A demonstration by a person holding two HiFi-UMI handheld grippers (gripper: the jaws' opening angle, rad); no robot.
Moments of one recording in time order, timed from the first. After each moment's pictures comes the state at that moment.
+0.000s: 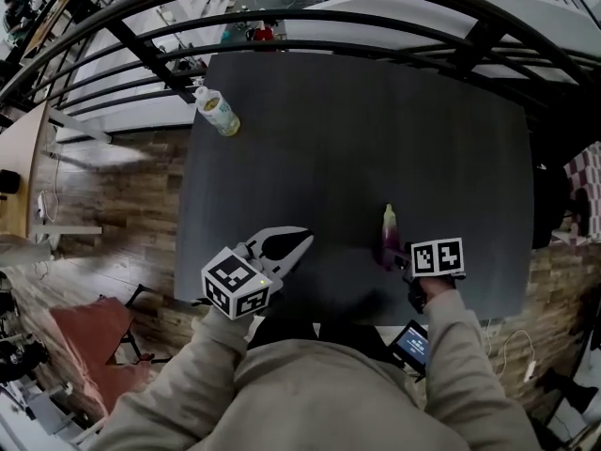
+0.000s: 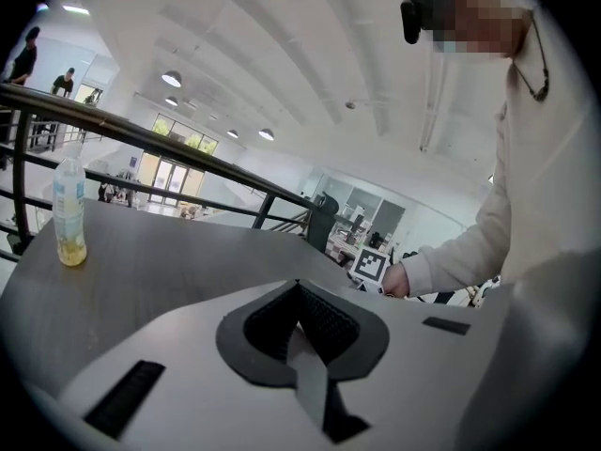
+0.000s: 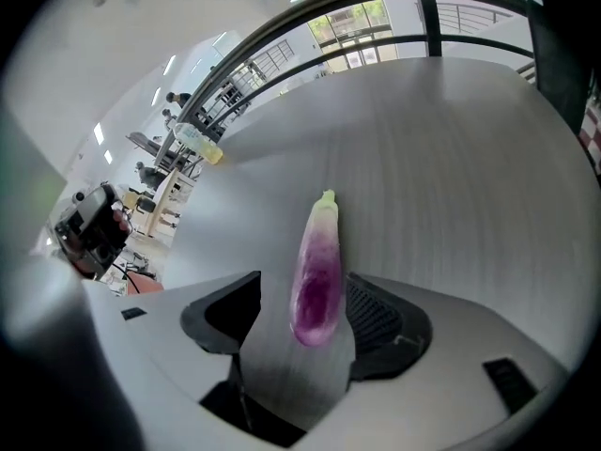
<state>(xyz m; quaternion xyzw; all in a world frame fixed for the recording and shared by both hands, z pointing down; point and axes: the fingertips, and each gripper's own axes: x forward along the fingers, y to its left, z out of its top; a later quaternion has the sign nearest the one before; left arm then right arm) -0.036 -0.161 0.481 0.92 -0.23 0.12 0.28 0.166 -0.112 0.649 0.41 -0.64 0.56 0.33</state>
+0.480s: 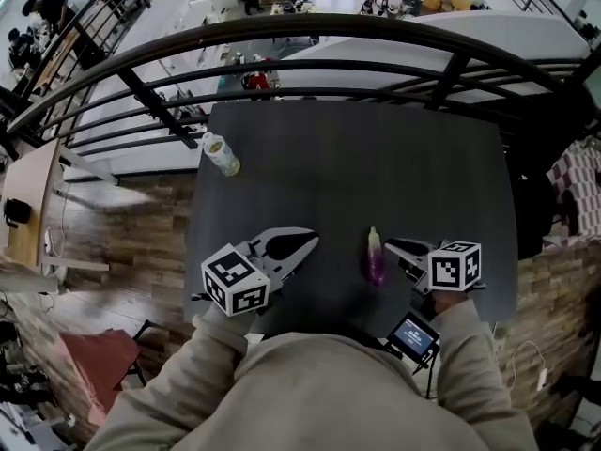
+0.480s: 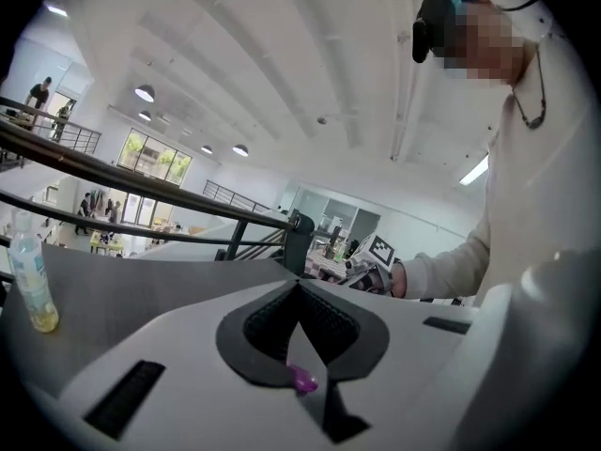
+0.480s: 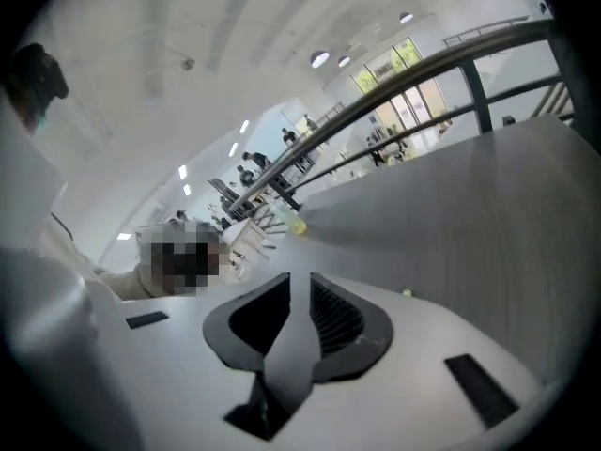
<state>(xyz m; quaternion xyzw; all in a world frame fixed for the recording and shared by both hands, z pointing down) -0.003 -0.170 0.389 0.96 -0.18 0.07 0.23 0.136 -0.149 0.475 0.35 -0.80 0.48 0.13</state>
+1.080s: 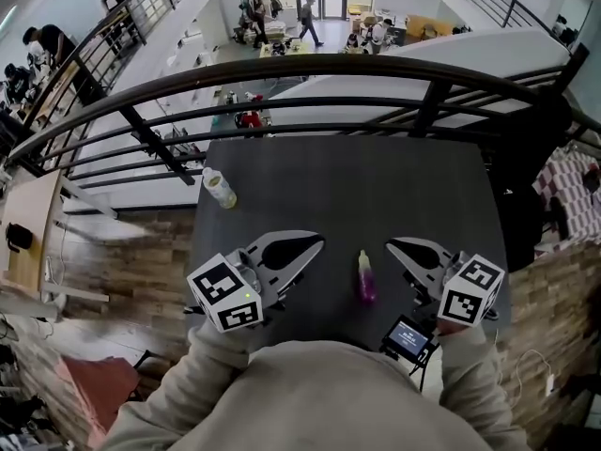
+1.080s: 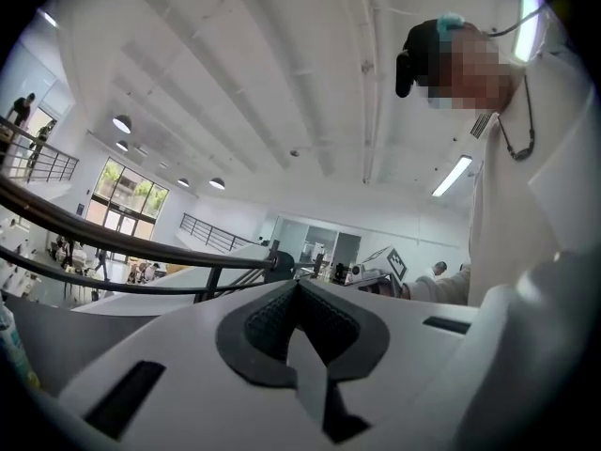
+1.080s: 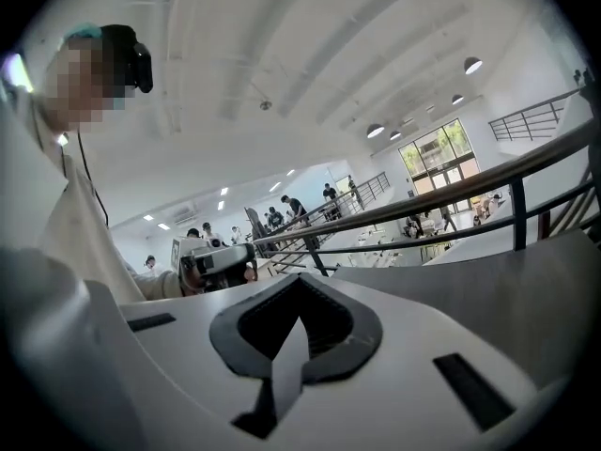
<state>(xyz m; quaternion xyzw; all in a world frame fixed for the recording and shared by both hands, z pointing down) 0.022 -0.173 0.273 0.98 -0.15 -0.02 0.16 0.130 -0.157 0.309 0.36 -0.89 0.27 0.02</state>
